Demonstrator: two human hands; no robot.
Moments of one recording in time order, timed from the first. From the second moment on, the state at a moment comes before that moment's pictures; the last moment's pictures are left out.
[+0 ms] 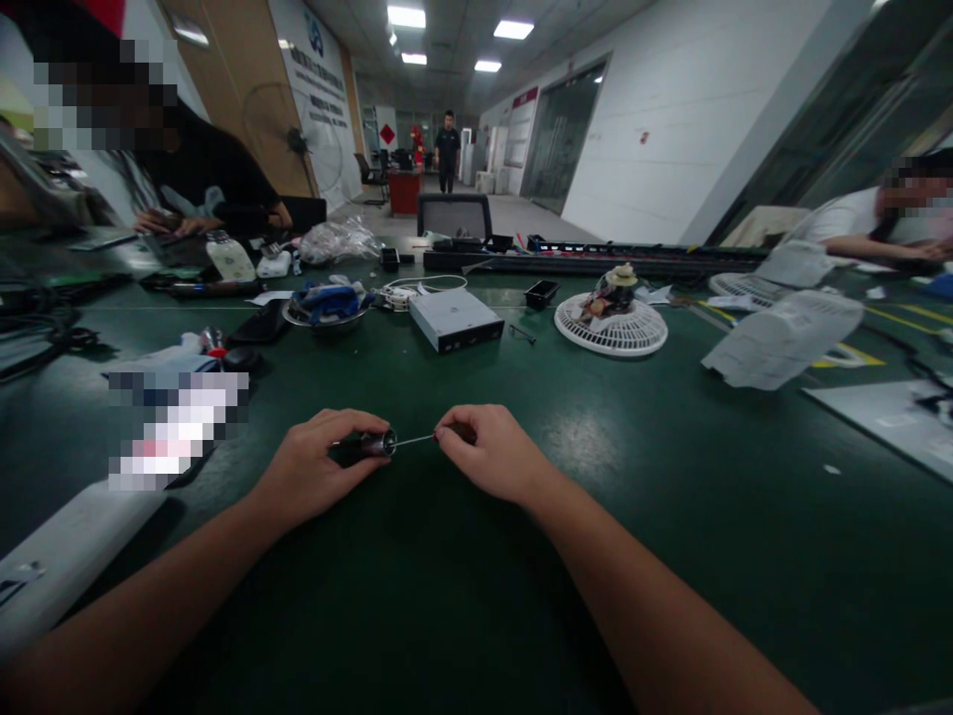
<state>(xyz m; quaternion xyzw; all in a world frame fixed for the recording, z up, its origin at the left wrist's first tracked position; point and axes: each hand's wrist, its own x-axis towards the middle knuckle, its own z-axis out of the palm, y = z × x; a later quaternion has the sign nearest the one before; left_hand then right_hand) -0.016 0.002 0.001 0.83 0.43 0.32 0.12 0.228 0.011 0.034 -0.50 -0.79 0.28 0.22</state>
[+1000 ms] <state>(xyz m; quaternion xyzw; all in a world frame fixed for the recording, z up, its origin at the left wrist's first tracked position) -0.016 0.005 0.001 0.82 0.48 0.31 0.10 0.199 0.017 0.008 -0.52 -0.80 0.21 0.23</state>
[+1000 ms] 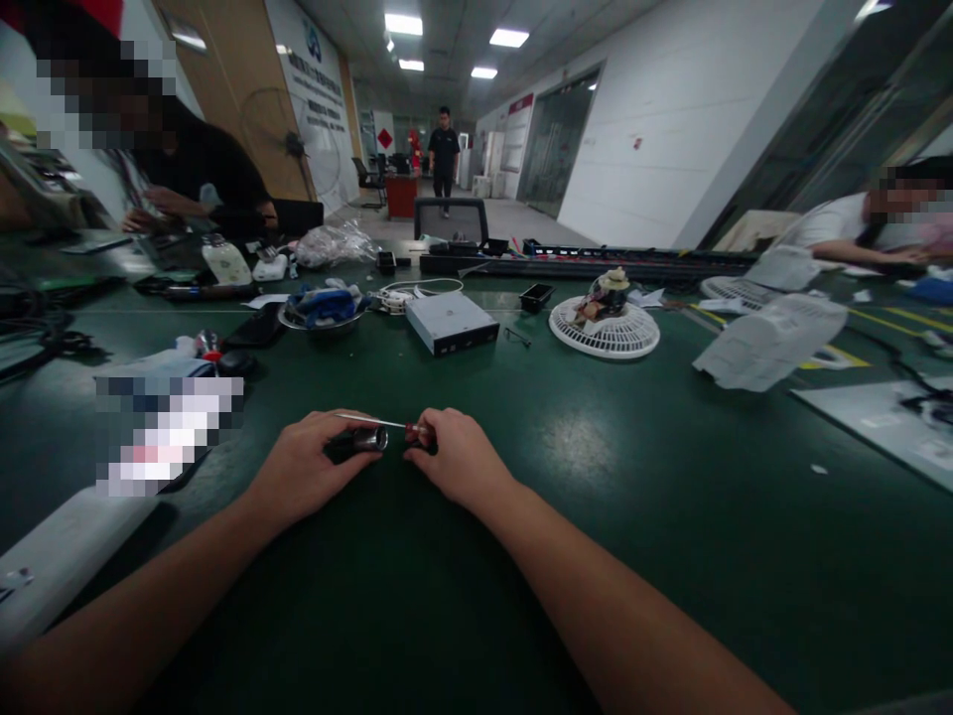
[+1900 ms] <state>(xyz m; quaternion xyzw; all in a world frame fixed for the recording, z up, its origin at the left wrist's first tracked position) -0.007 -0.003 0.005 0.84 0.39 0.31 0.19 0.194 0.006 0.009 -0.42 -0.63 0.49 0.44</state>
